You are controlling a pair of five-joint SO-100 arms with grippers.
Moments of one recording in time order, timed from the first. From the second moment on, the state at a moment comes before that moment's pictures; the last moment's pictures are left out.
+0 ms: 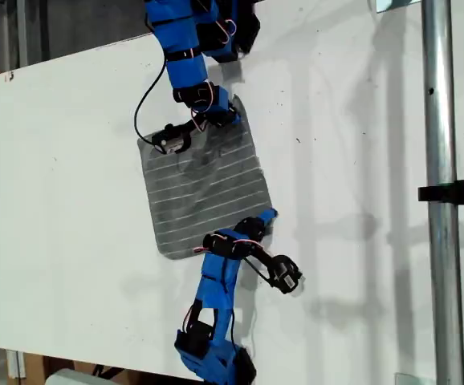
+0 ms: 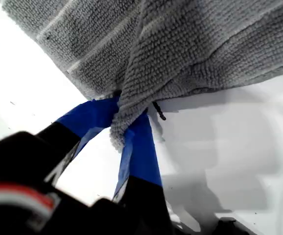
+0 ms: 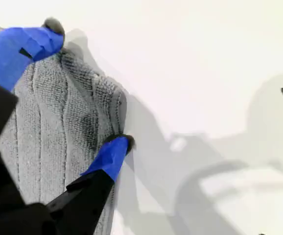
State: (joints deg) arm 0 5.2 45.8 53.4 77.8 -69.2; arm 1 1.3 109.5 140.4 59.6 50.3
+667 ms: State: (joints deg) arm 0 9.4 54.5 53.0 84.6 -64.8; arm 1 -11.9 119.4 135.8 65.6 53.9
